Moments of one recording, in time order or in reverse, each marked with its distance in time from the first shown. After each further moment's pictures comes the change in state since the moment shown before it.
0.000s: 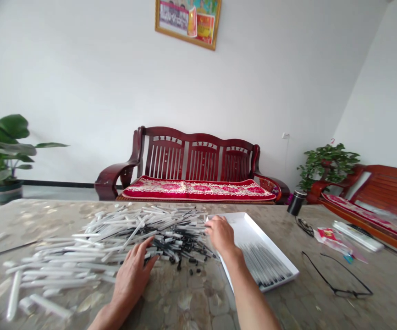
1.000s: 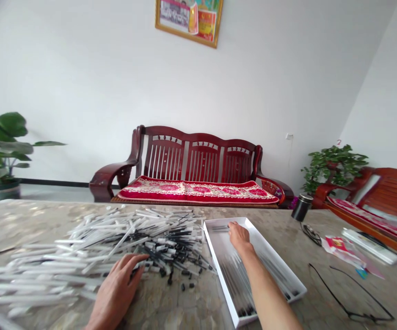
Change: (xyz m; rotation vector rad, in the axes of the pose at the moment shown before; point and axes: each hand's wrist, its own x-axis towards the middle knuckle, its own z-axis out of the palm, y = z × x) left_hand 0.001 -0.013 0.011 -0.043 -0.070 0.014; right_hand 0.047 0.119 0.059 -0.201 -0.131 0.222
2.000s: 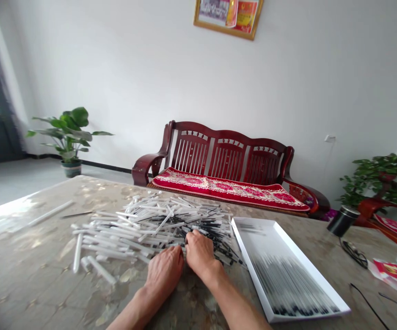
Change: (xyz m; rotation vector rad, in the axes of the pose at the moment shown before) left_hand -0.008 0.039 -0.026 0.272 -0.338 -0.159; right_hand -0.116 -0.227 -0.026 0.217 -0.023 -0.511
